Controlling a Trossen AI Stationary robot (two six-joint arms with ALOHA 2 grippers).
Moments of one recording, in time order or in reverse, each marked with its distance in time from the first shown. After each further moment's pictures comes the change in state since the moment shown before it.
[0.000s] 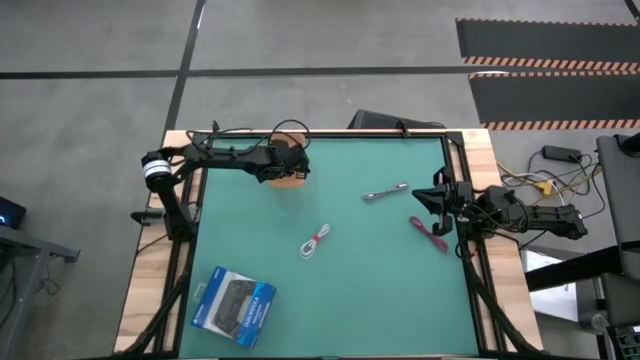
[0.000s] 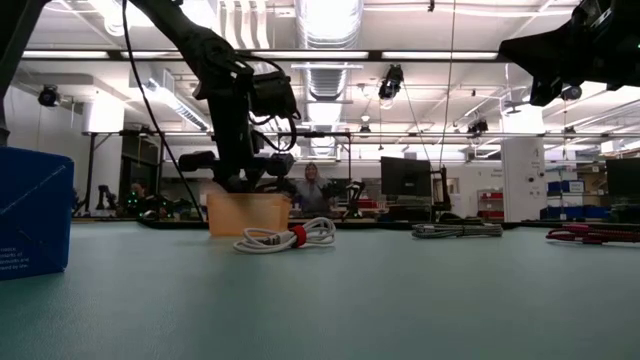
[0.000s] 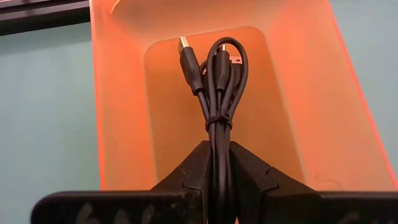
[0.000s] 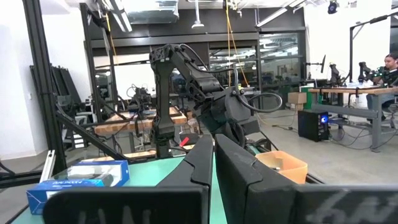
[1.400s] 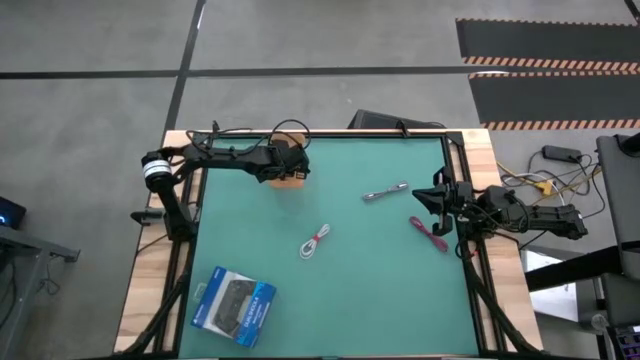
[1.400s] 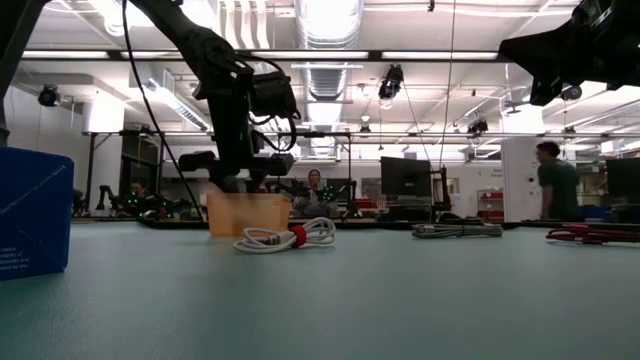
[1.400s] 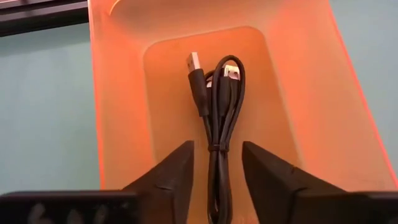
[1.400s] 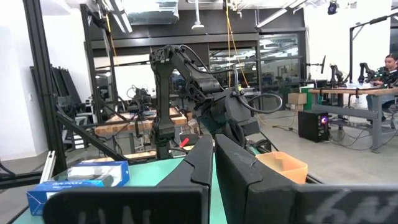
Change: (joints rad) left arm 0.000 0.000 0.000 -0.001 0.003 0.008; right arm 0.000 0.000 0.000 0.003 0.000 0.000
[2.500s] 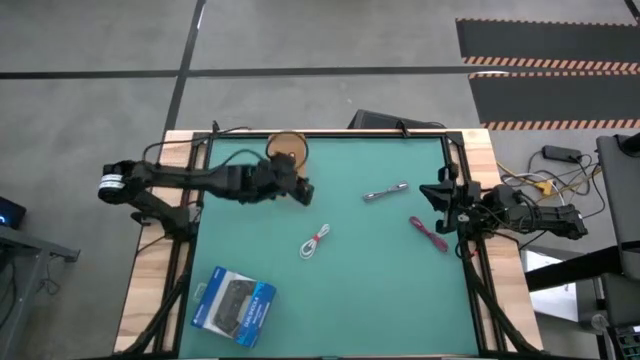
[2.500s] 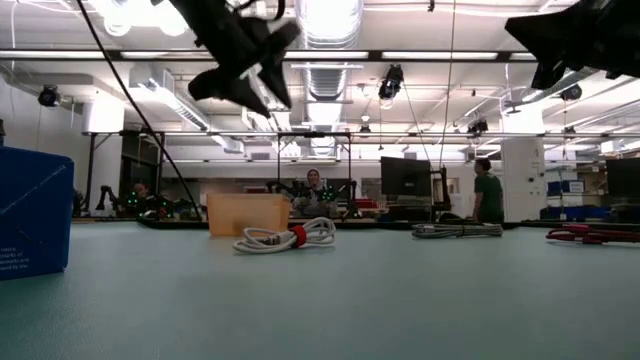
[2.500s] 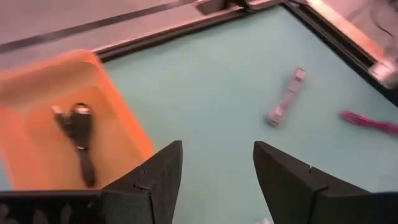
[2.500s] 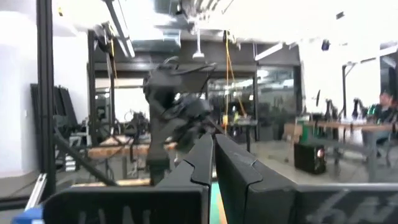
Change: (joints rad) left arm -0.354 -0.337 0.013 0.073 -0.030 0.140; right arm 0.000 0.001 0.000 0.144 0.000 -0.093
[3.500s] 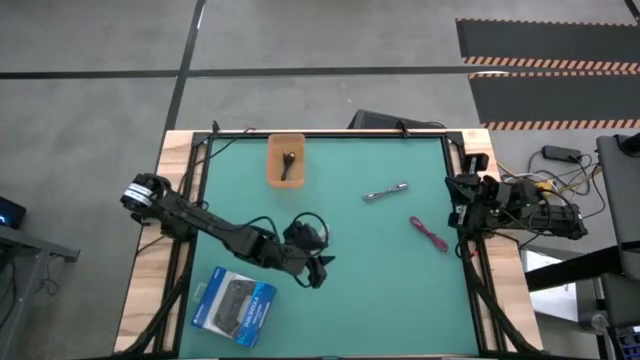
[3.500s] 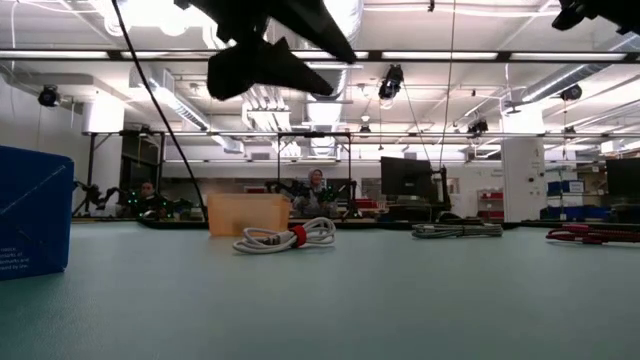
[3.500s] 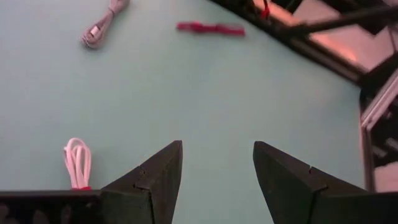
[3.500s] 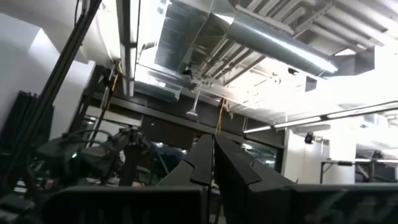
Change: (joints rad) left arm -0.431 0.252 0.002 0.372 0.043 0.005; right arm 0.000 0.000 0.113 0.128 -0.080 -0.316
